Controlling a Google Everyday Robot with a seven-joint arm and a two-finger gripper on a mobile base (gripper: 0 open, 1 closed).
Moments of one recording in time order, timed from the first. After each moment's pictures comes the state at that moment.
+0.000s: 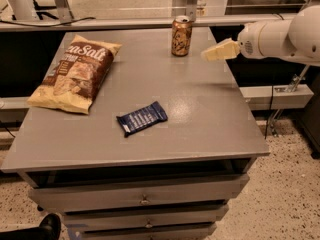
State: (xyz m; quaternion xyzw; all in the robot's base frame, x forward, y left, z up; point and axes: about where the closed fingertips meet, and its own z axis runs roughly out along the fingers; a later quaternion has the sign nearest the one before) arm 0.730 -0.204 0.911 -0.31 0.78 0.09 0.53
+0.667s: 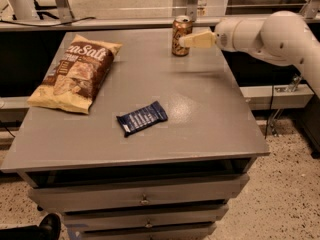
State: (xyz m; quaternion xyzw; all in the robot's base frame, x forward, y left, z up) arm 0.788 -0.142 0.917 -0.28 0.74 0.18 0.59
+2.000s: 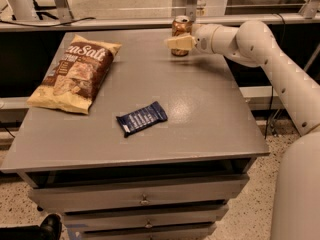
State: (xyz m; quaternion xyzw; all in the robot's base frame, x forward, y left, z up) arm 0.842 -0.088 0.880 -0.31 0.71 0.24 0.59
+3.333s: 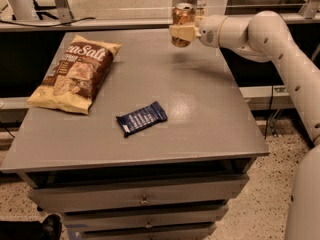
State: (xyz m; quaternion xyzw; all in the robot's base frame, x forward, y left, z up) arm 0.805 -0.074 0.928 -0.33 0.67 0.30 0.59
